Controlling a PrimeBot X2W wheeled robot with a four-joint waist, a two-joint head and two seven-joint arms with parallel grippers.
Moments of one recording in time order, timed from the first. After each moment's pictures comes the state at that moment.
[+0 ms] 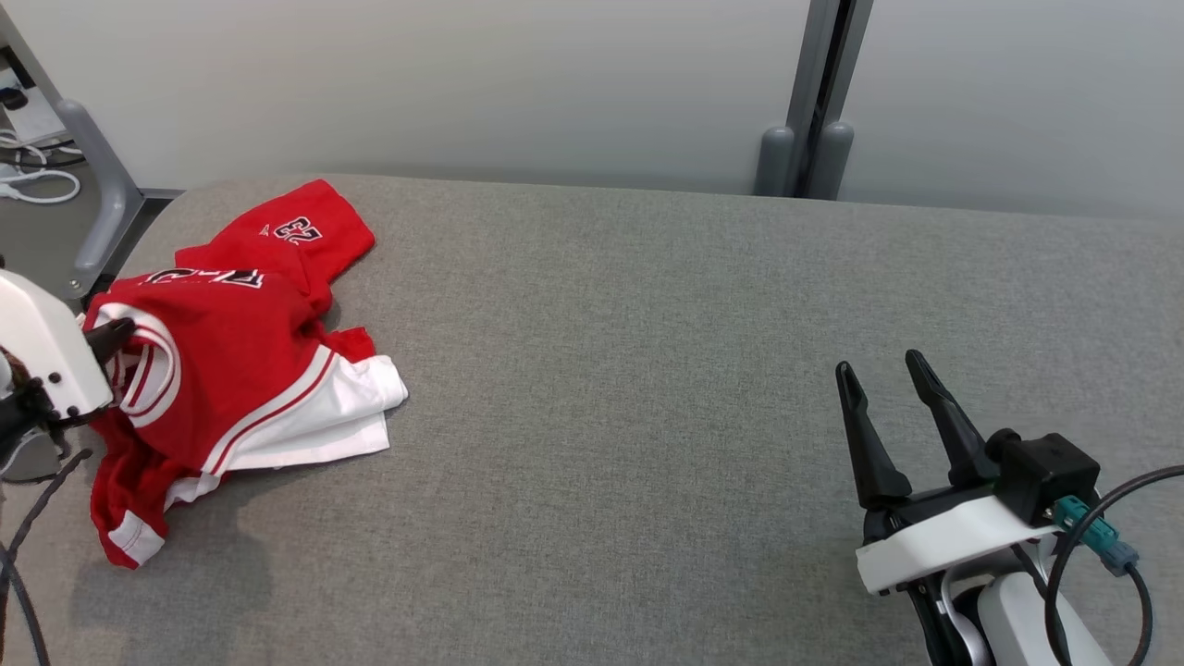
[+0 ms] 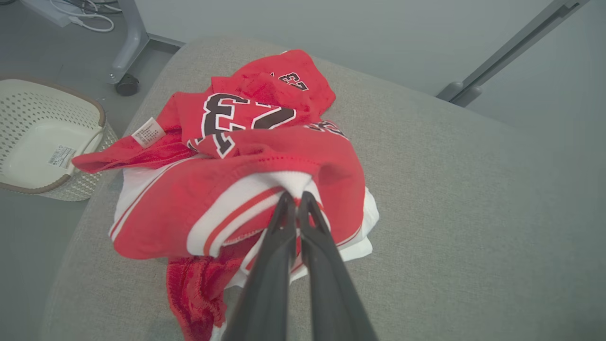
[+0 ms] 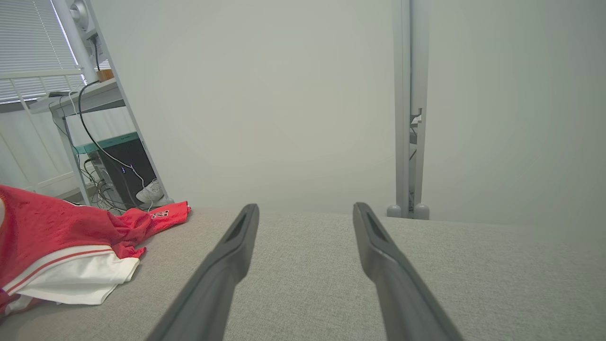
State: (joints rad) left arm -0.69 0.51 -0.16 0.73 -0.80 -0.13 0.69; right arm -0.22 -0.05 0.17 0.28 0.26 0.13 -0.26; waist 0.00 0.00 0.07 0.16
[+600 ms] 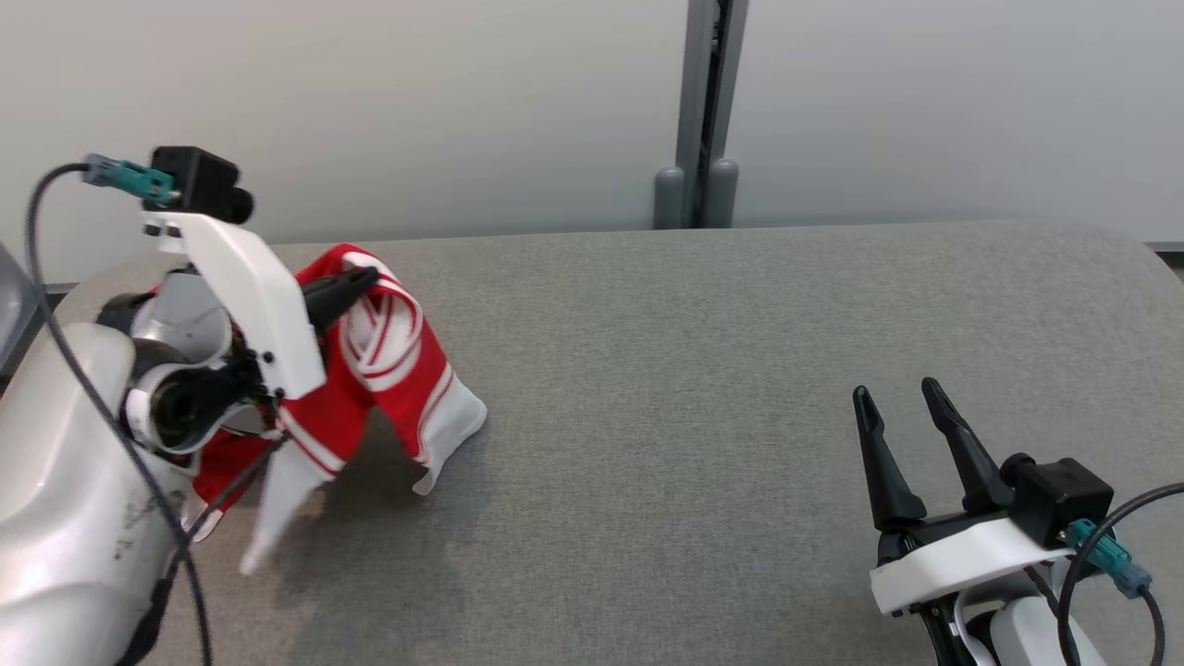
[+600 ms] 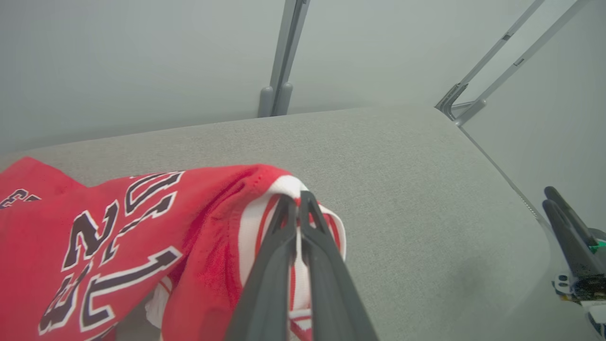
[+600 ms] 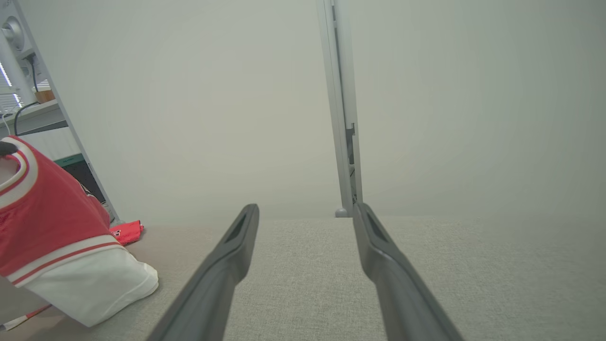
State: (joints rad) left arm -0.69 0.42 -0.40 0.40 -0.98 -0.13 0.69; right arm -0.18 -0.05 0.15 0.28 0.27 0.13 -0.26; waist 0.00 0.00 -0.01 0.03
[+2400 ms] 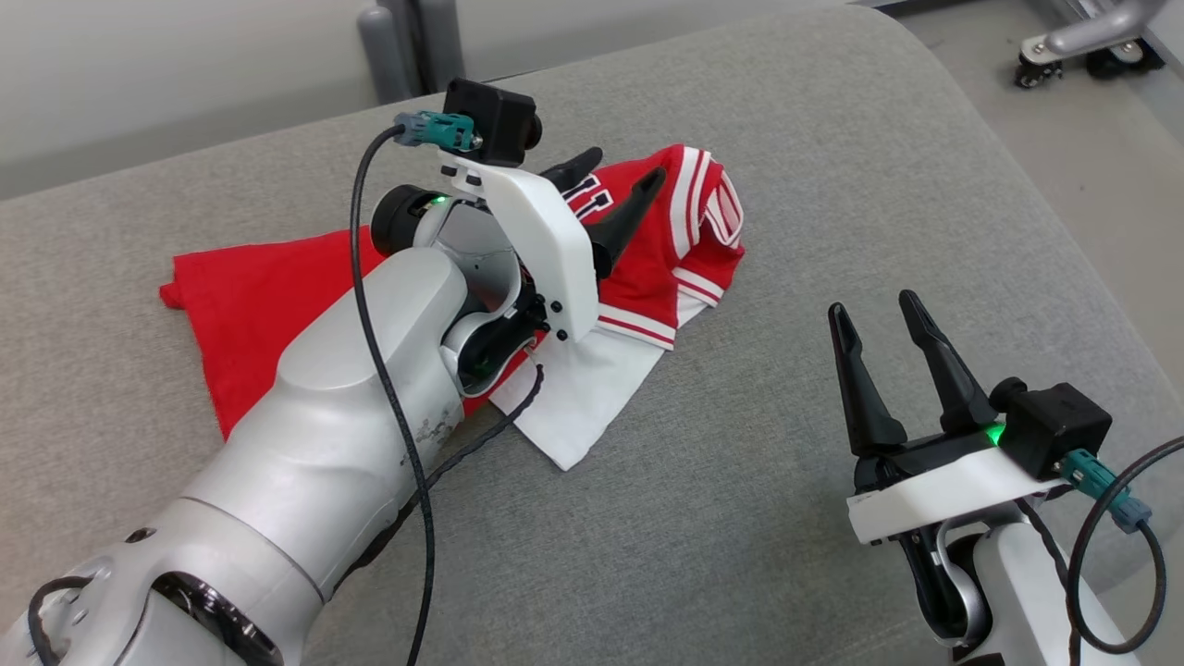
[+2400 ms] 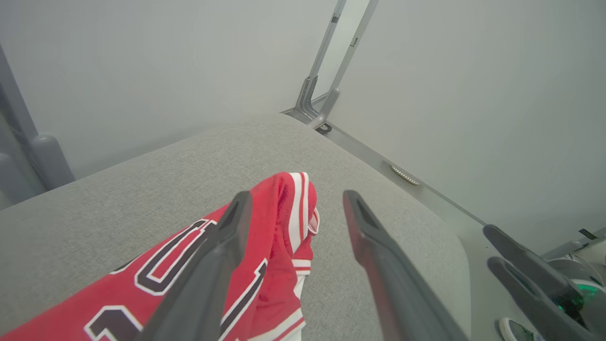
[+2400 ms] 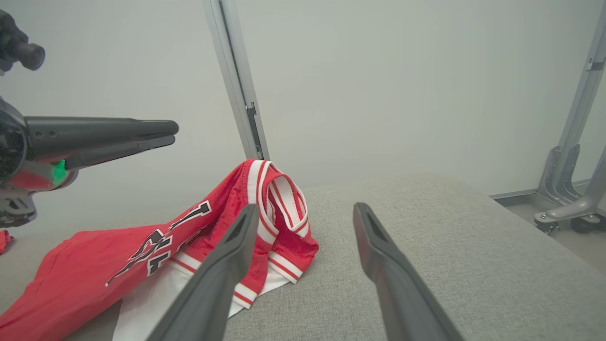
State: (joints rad) left arm -1.05 0.06 -0.95 0.81 -1.08 -0.13 0.10; right arm -0.30 -0.05 0.20 0.25 0.31 0.13 -0.26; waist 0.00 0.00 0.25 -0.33
